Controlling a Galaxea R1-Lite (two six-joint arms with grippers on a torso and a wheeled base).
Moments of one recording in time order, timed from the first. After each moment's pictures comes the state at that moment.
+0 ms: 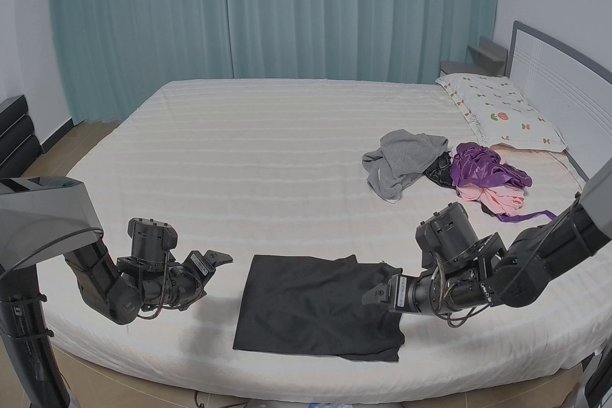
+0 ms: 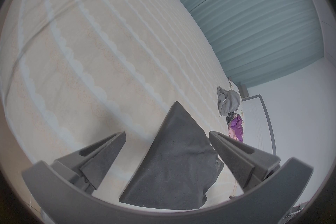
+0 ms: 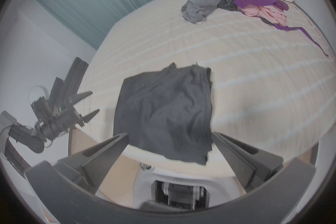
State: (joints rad) left arm -0.24 2.16 -0.58 -0.89 -0.17 -1.01; right arm 0.63 1.94 -0.82 -0.17 -0.02 0.72
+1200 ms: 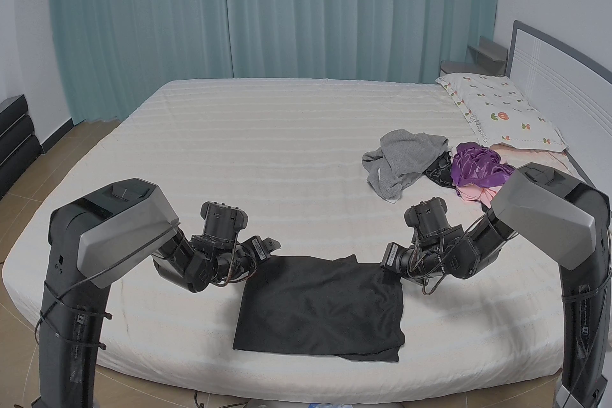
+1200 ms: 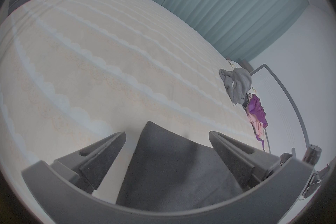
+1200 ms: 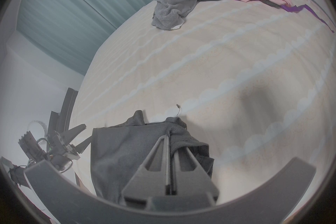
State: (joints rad) left arm -0.35 2.49 -1.18 -0.61 -0.04 -0.76; right arm 0.40 2.41 -1.15 -0.40 0.05 0.74
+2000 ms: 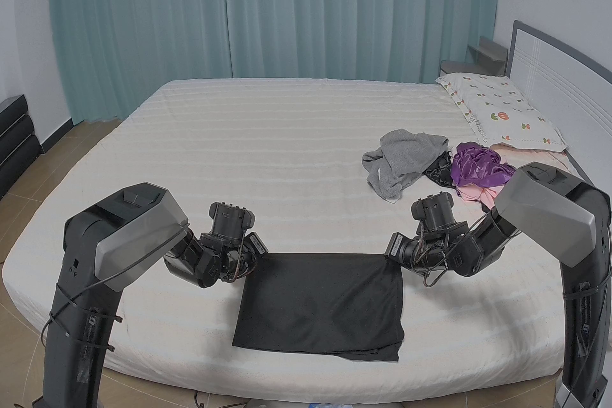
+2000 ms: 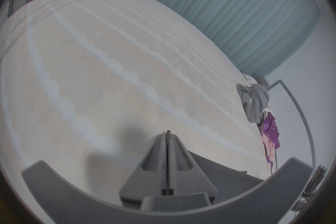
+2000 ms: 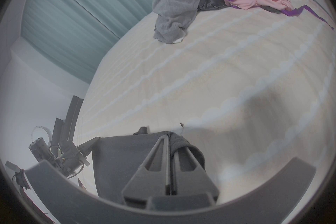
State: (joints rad) left arm -0.35 2.56 -1.32 -0.53 0.11 -0.86; right arm 0.37 2.41 -1.15 -0.48 0.05 0.75
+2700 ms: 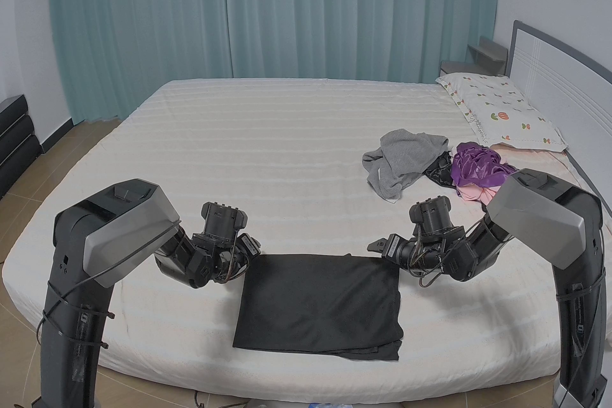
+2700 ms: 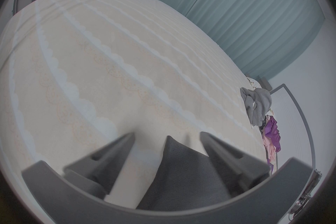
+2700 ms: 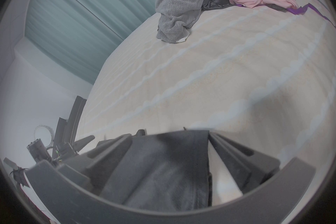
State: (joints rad) left arm -0.34 2.52 -1.25 -0.53 0.13 -0.88; right arm 0.37 2.46 -1.17 -0.56 0.06 0.74
